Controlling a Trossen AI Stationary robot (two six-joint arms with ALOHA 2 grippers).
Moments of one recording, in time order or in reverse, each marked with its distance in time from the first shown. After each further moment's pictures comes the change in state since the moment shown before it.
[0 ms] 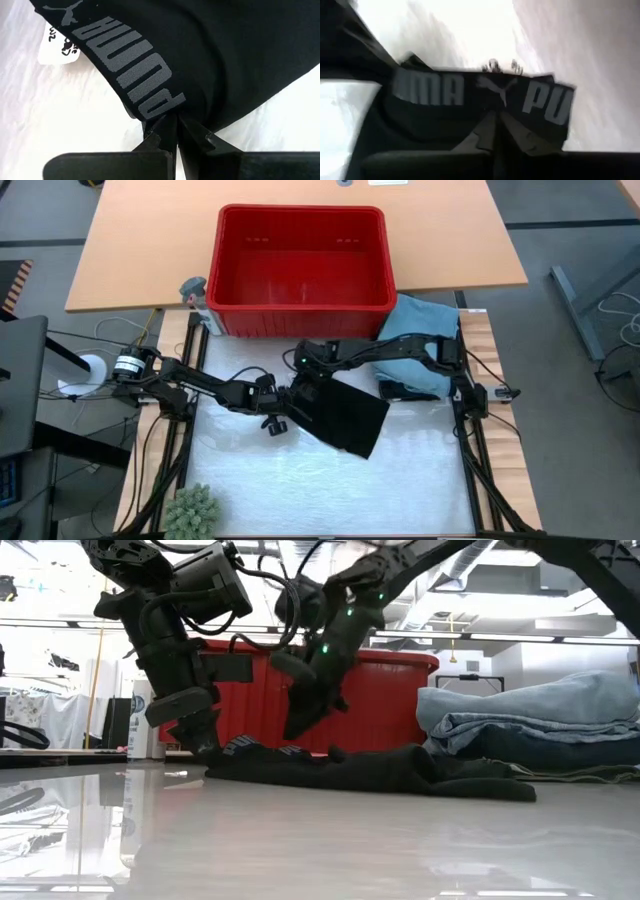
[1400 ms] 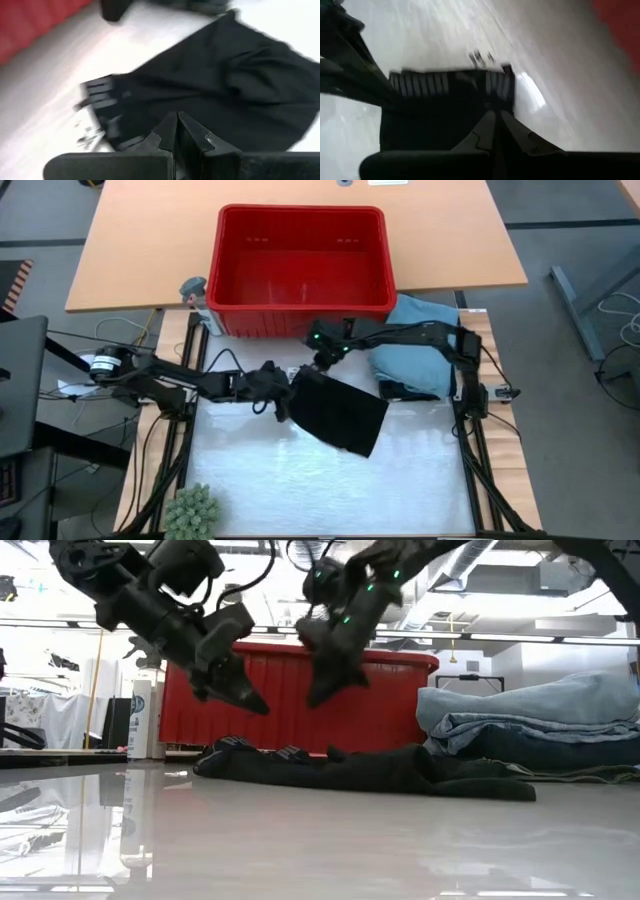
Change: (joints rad) left arm 0.110 -0.209 -0.196 0.519 0.053 -0.003; right arm -0.084 -0.125 -0.002 -0.121 -0.077 0.066
